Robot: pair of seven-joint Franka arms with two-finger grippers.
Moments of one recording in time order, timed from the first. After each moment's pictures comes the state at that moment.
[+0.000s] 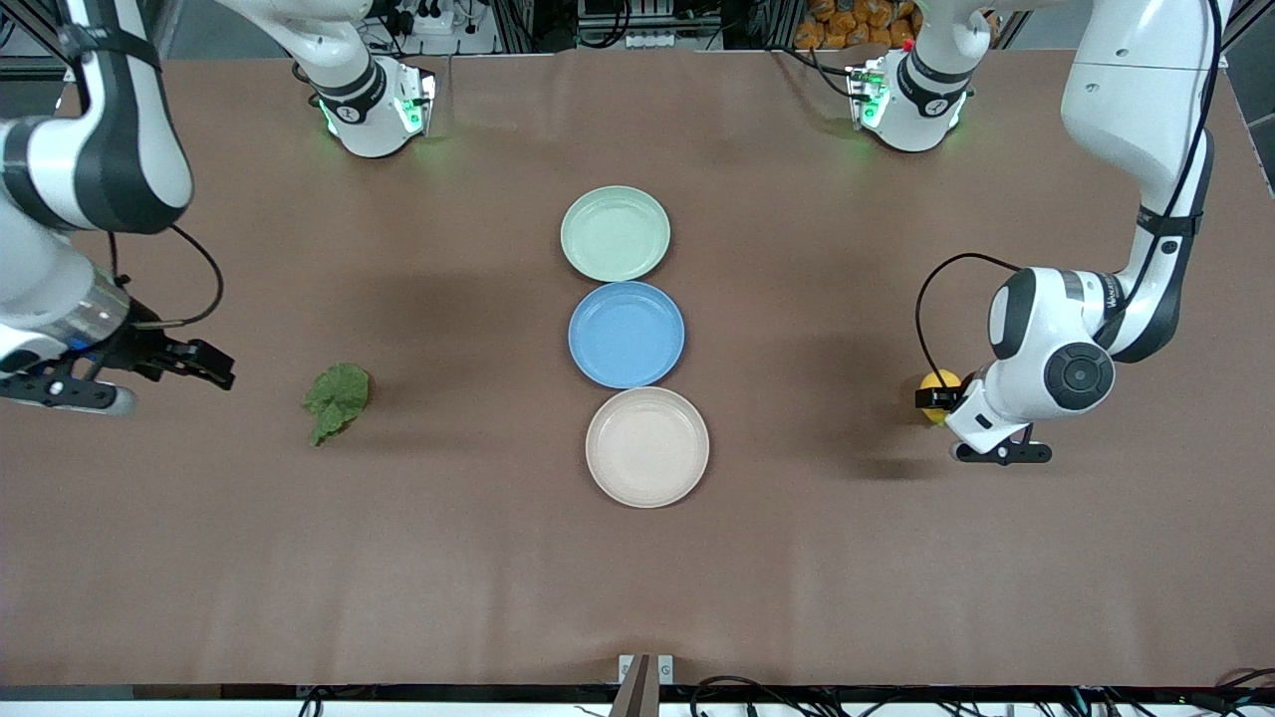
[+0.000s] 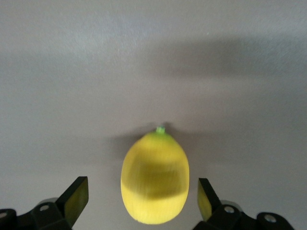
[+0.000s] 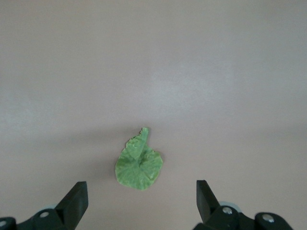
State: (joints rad) left arm -0.07 0.52 -0.03 -1.84 0.10 2.19 -0.13; right arm -0.16 0.12 0.13 -1.83 -0.06 2.04 0.12
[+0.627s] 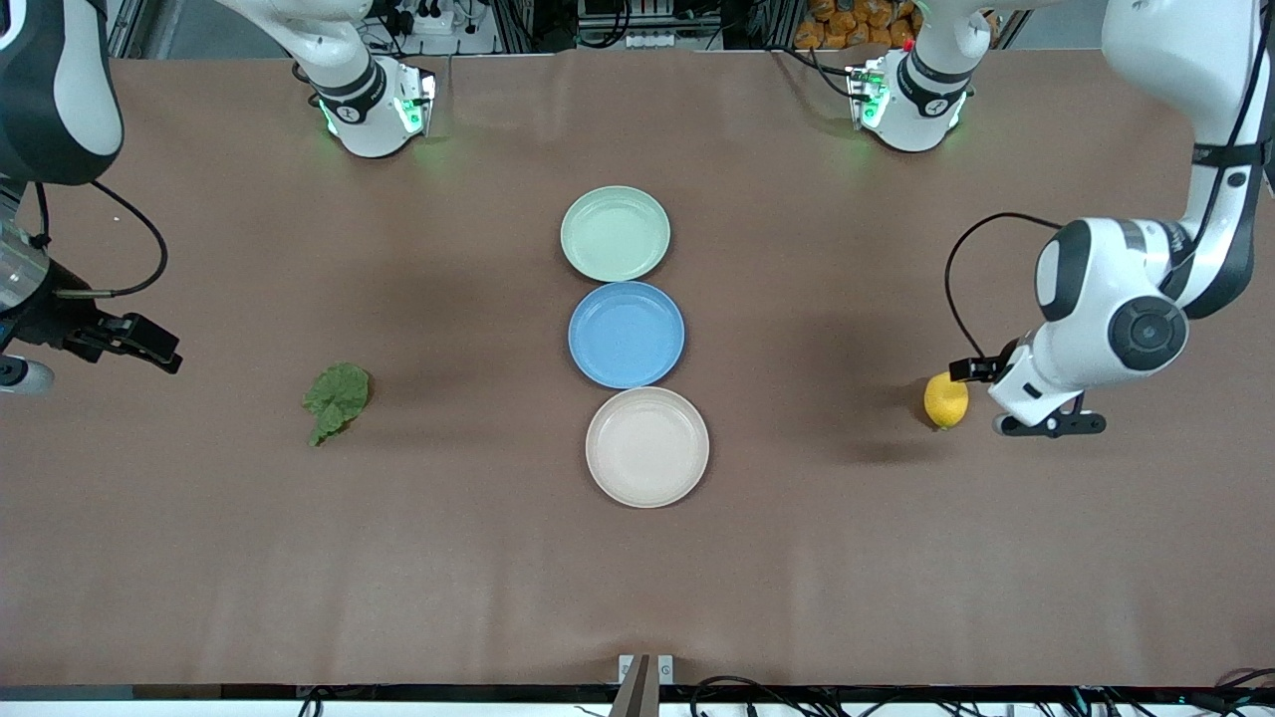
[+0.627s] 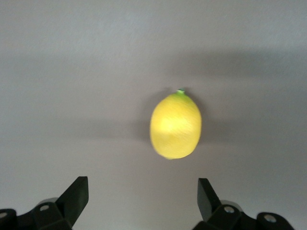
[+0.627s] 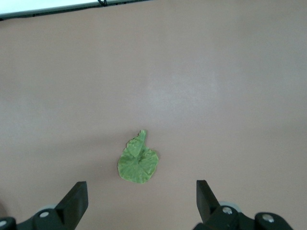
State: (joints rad) left arm -0.03 0.33 -0.03 -1.92 0.10 2.06 -0.13; right arm -0.17 0.10 0.13 -1.68 -0.05 1.89 0.12
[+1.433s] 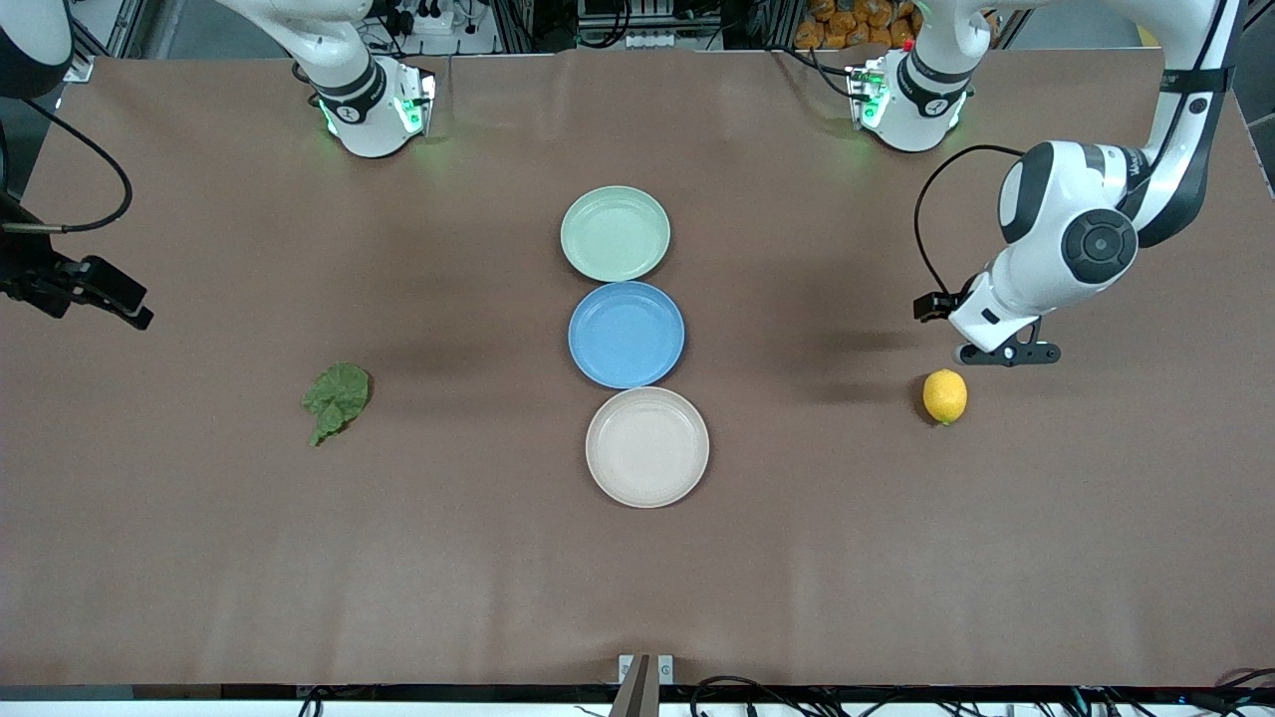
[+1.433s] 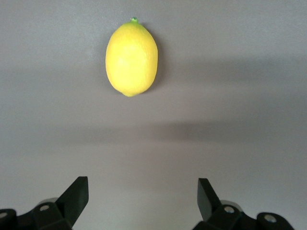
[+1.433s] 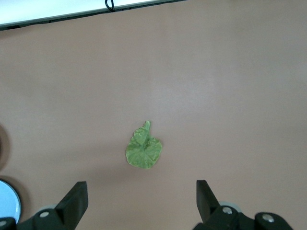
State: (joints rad) left arm -0.03 0.10 -0.13 -2.21 0.05 2.12 -0.16; right arm -0.17 0.00 0.12 -1.65 -0.02 1.78 0.12
